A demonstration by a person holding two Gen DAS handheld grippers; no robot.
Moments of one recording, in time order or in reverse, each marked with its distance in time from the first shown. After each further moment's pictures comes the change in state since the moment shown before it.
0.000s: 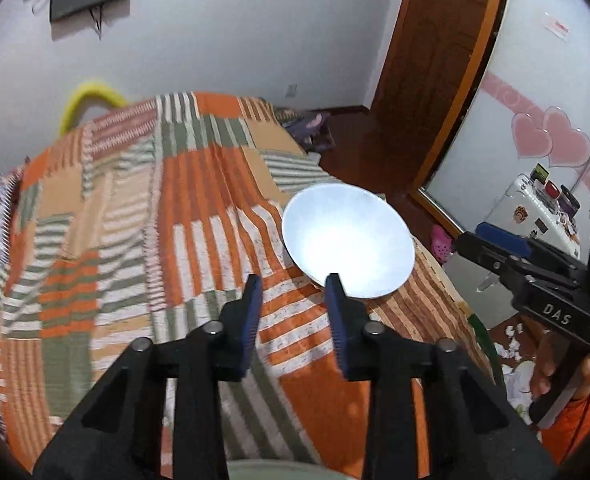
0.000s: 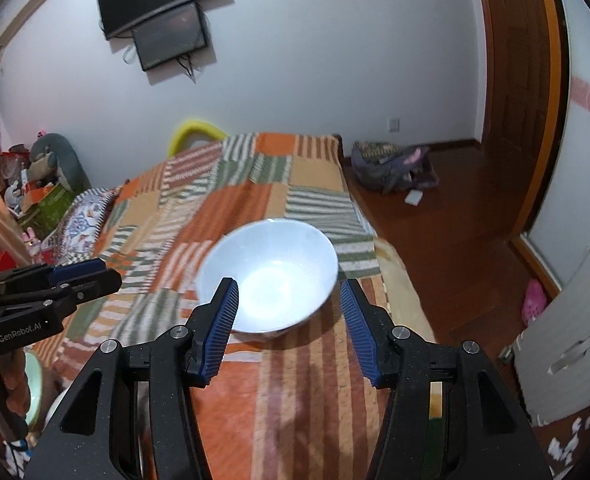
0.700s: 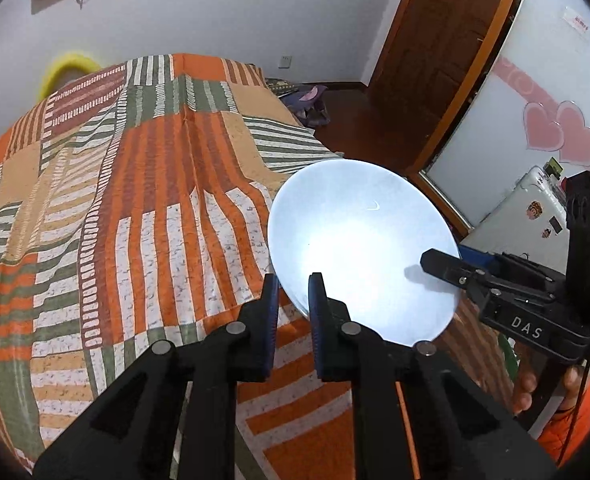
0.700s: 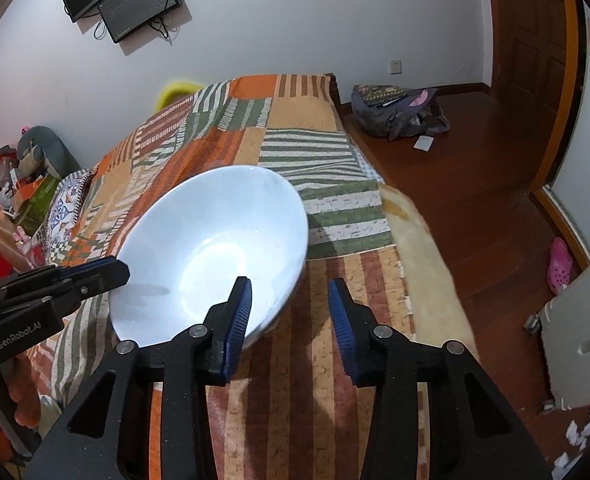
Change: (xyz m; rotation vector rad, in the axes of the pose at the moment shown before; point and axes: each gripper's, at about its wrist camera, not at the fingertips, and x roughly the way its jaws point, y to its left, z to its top) left arm 0.094 0.004 0.014 -0.013 0.085 -0.031; right arm 0.080 -0.040 -0.007 0.078 0.173 0.060
